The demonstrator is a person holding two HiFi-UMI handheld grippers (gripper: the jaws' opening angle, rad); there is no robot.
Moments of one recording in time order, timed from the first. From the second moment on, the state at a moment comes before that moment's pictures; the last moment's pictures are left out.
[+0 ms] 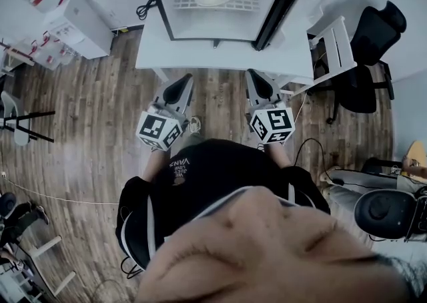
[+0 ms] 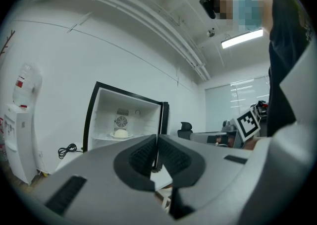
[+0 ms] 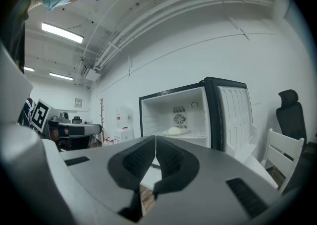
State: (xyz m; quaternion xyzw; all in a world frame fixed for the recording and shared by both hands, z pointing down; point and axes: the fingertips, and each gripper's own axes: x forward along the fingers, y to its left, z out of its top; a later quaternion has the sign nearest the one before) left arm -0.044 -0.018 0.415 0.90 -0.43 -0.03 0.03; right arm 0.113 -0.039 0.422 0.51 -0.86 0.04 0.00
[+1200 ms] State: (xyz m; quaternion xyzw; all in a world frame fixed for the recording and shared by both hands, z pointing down) left arm -0.074 -0.171 0.413 0.94 -0.35 -0.02 0.05; right arm 0.071 -0.173 0.416 0.57 -0.82 0.04 0.01
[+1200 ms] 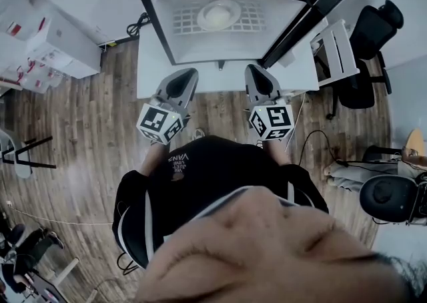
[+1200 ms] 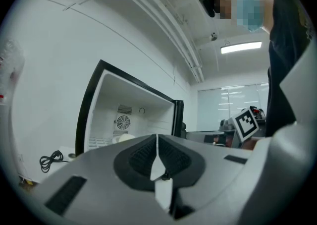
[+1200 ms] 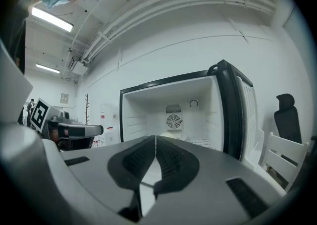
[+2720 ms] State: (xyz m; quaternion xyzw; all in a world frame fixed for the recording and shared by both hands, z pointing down) left arm -0.054 -0.261 0.418 0.94 -0.34 -0.02 0.07; right arm 0.083 -0.254 0.414 0.56 -0.82 0.04 0.00
